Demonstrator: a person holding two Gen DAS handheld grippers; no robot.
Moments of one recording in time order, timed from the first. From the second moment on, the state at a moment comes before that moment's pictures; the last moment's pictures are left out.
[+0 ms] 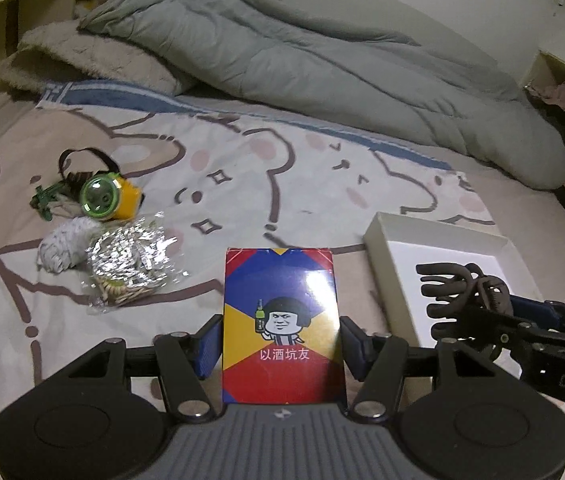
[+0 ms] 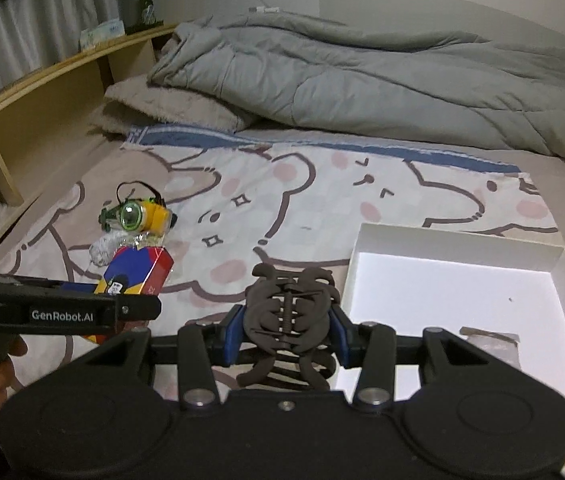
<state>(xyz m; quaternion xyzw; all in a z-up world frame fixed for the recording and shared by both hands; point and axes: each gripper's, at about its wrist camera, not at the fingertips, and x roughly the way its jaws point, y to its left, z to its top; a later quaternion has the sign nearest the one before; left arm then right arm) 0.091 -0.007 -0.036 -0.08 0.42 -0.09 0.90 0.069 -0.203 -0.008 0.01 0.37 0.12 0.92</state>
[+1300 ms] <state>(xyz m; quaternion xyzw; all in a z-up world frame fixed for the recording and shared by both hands) 0.111 -0.182 -0.050 0.02 0.41 -0.27 0.87 0.056 -0.431 -0.034 0.02 0.40 0.01 0.92</state>
